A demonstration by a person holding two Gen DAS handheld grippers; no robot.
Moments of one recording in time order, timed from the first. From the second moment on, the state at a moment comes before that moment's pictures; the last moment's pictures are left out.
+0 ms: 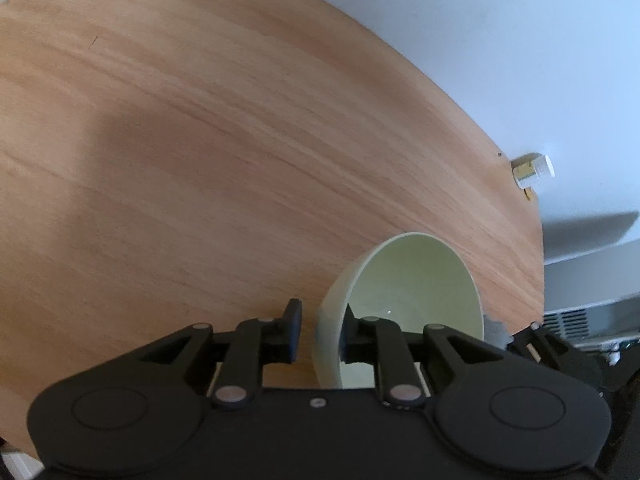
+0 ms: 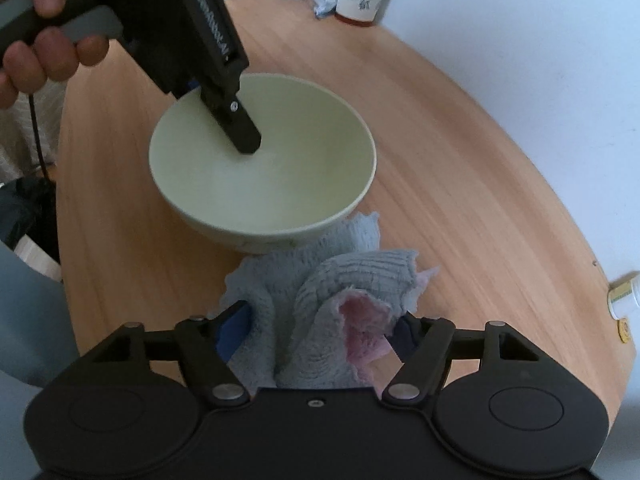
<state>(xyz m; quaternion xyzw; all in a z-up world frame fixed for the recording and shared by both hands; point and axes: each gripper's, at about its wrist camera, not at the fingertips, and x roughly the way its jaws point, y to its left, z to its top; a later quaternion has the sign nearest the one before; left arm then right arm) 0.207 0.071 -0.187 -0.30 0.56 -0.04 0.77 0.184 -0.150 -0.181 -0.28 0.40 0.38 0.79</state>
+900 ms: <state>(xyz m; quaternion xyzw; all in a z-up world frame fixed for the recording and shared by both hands) 0.205 0.037 -0.183 -0.18 0.58 -0.03 0.80 0.216 -0.218 -0.162 0.00 0.48 0.31 0.82</state>
